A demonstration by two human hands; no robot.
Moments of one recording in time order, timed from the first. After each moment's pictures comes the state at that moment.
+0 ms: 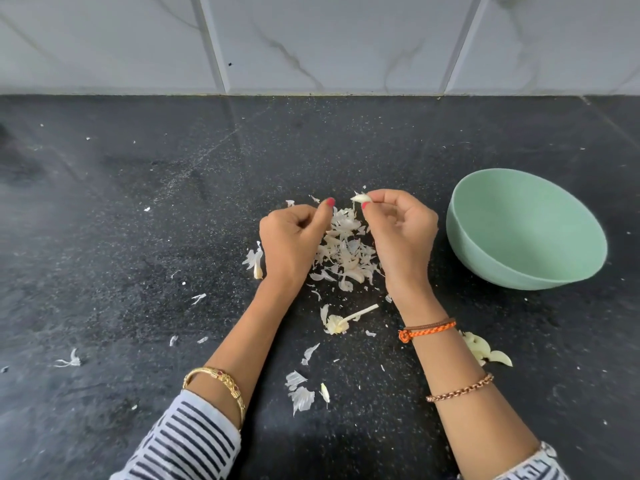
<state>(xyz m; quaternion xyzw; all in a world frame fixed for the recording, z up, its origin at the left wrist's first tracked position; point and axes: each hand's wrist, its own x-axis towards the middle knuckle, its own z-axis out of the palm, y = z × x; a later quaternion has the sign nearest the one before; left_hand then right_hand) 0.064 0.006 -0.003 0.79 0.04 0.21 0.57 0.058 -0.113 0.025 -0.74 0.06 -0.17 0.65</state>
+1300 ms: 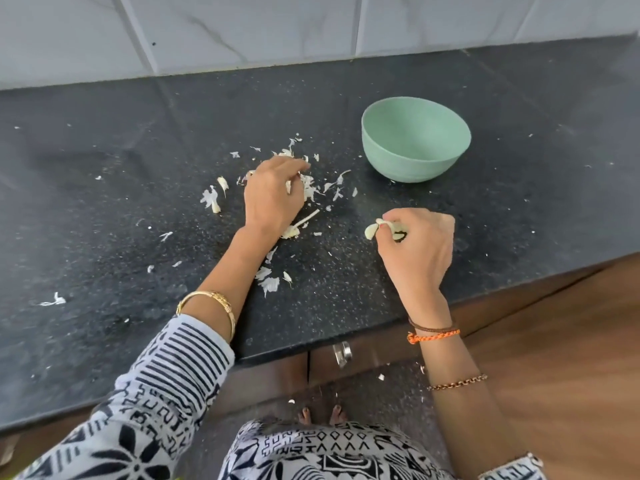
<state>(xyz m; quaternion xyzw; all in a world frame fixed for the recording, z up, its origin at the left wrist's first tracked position) 0.023 -0.019 -0.006 0.87 -0.17 0.28 0.37 -0.079 -0.183 -0.013 -0.90 0.14 -0.33 0.25</state>
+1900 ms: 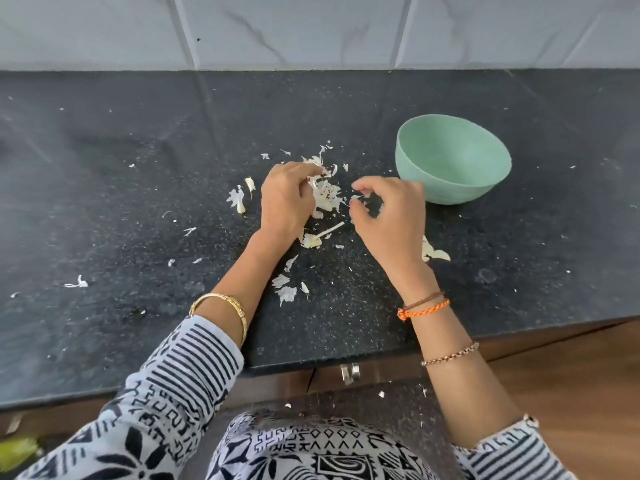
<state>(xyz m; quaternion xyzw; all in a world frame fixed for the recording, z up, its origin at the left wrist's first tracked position) 0.027 -0.010 -0.004 0.86 -0.09 0.28 0.41 -0.024 -0.144 0.018 -0.91 -0.05 -0.27 0.32</state>
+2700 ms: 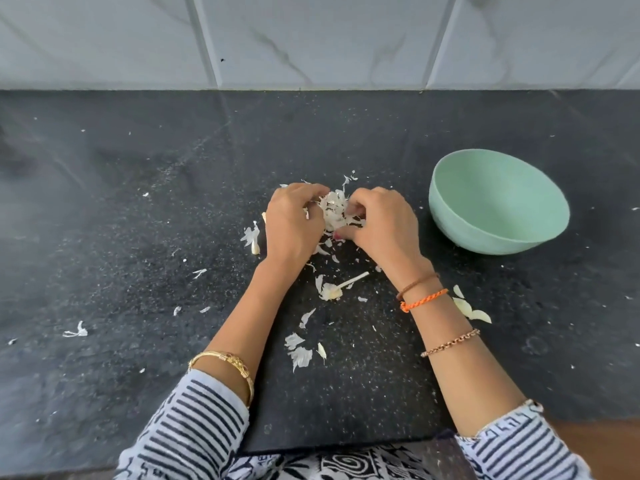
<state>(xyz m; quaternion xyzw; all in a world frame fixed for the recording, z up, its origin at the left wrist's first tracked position) 0.039 0.000 -0.003 0.87 0.00 0.22 0.45 0.040 -0.126 0.018 -0.97 -0.09 -0.07 0.21</state>
